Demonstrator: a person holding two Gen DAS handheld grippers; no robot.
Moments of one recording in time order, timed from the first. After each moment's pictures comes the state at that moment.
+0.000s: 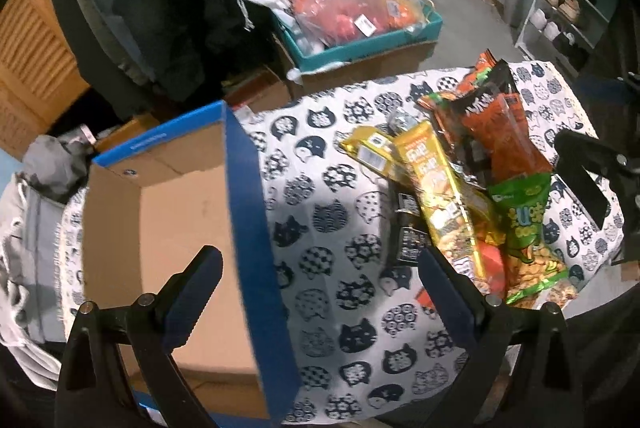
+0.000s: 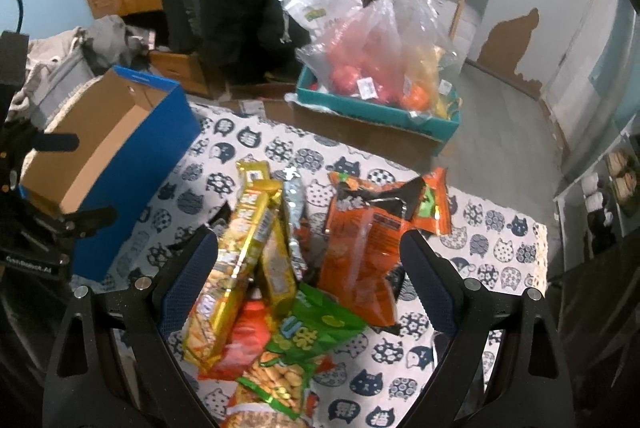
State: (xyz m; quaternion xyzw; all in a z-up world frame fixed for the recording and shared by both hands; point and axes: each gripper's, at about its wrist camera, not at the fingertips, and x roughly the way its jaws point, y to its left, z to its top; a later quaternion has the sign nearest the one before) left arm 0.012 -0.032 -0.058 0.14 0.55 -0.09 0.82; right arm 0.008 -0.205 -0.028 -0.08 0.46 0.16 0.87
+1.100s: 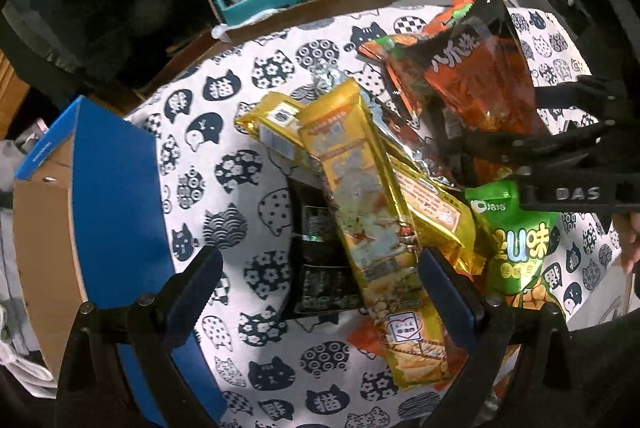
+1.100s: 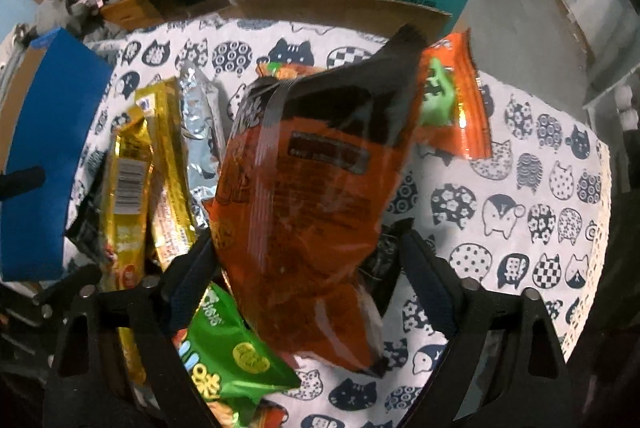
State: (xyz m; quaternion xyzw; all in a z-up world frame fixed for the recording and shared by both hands) left arm 0.046 -0.119 -0.138 0.15 0.62 -0.11 0.76; right arm 0.086 -0.248 -0.157 -0.02 0.63 0.14 0.77
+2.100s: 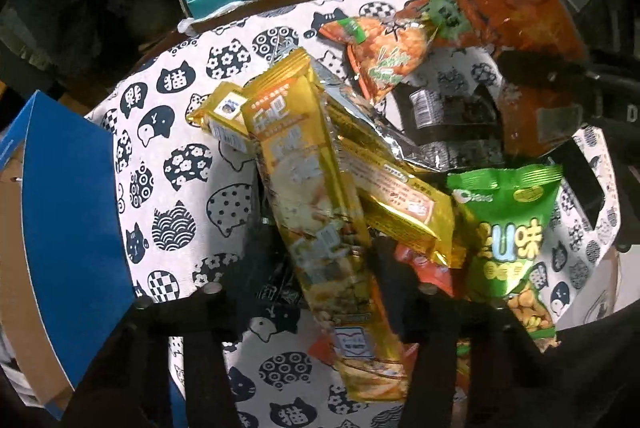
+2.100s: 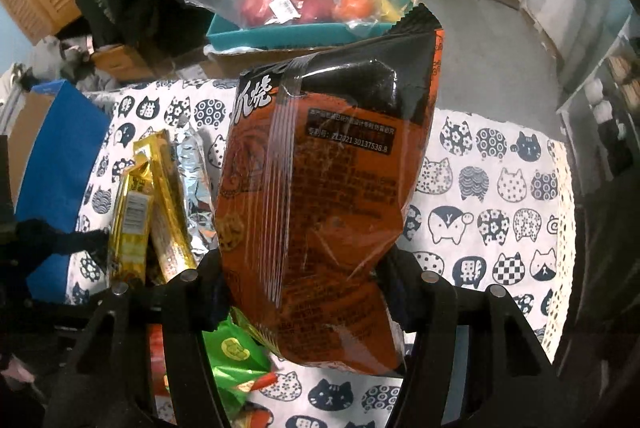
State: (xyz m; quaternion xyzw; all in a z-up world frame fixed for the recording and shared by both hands) left arm 0.039 -0.131 -0.155 0.13 0.62 -0.15 0.76; right arm 0.071 -0.290 -0.110 0.01 0.56 0.10 0.82
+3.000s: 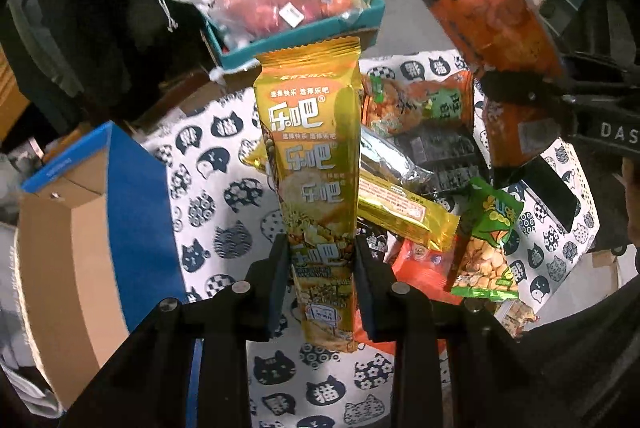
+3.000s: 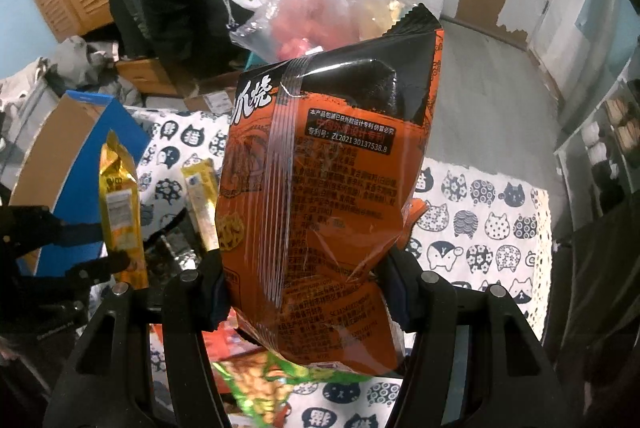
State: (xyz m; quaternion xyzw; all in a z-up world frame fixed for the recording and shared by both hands) left arm 0.022 -0.098 -0.084 0.13 0.56 -0.17 0.80; right arm 0.057 -0.261 -0.049 -0.02 0.51 0.13 0.85
